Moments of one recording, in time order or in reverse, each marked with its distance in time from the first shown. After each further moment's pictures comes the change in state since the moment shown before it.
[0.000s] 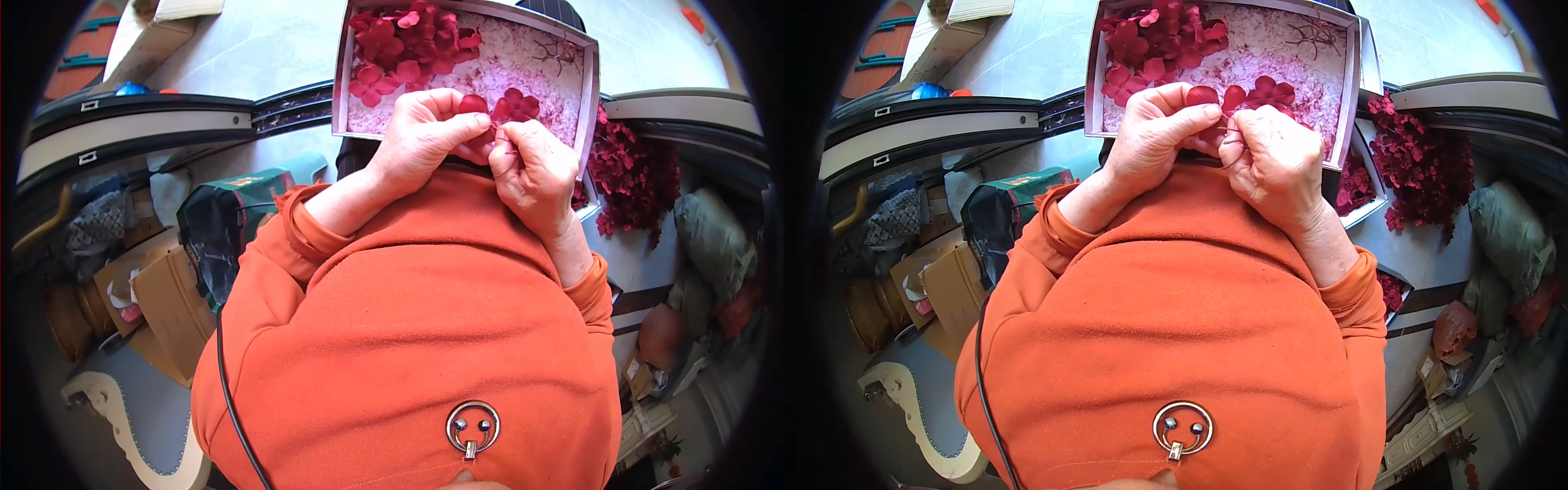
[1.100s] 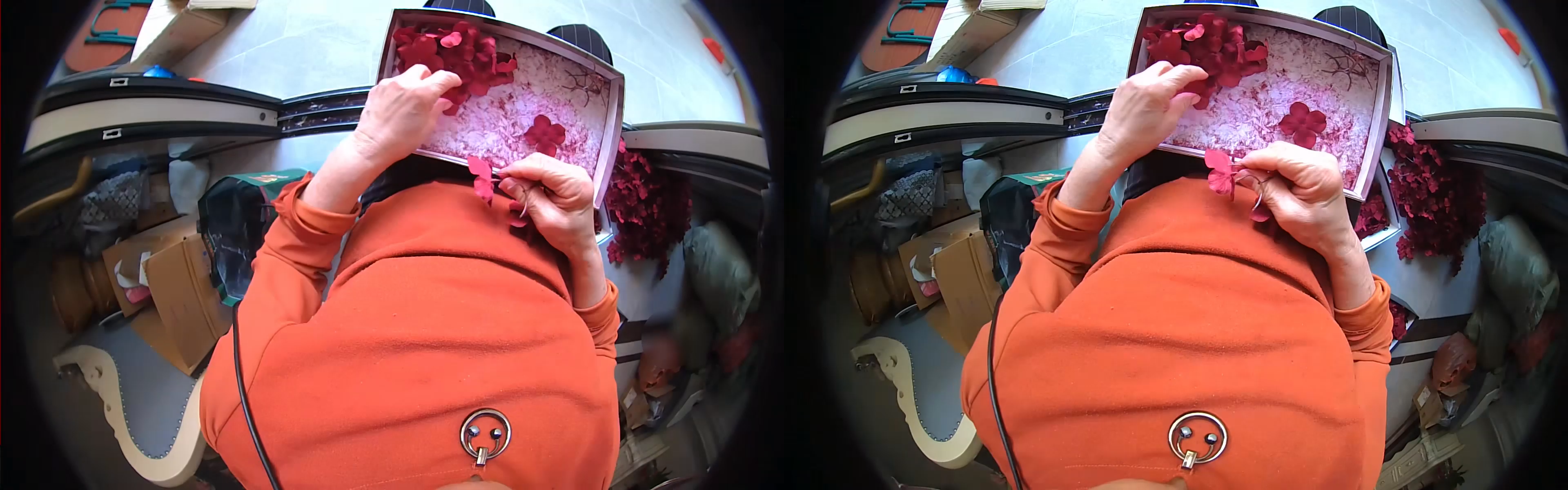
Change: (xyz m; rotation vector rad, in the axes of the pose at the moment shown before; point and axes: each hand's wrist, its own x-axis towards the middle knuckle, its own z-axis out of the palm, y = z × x) left_hand 0.018 0.032 -0.062 1.576 0.176 0.613; right_hand 0.000 -0.002 -0.009 0.675 -0.313 0.417
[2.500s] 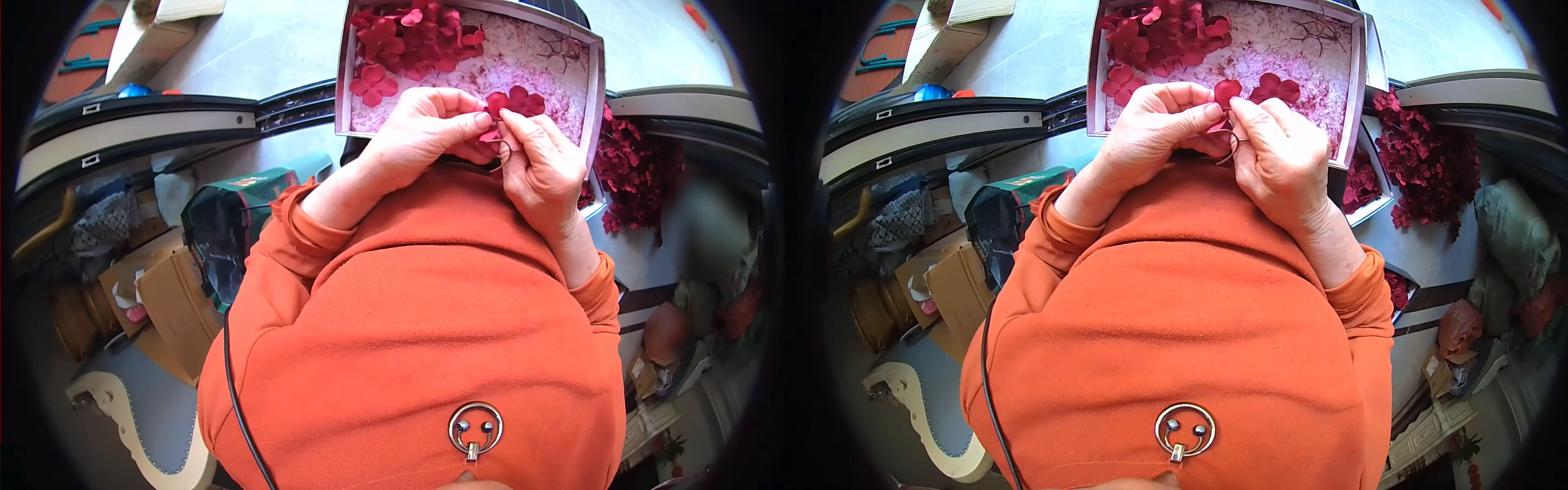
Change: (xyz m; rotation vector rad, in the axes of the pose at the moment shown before) left_hand -0.008 0.060 0.013 -1.534 -0.381 -0.656; right_hand 0.007 0.009 0.008 -0.675 0.360 -0.429
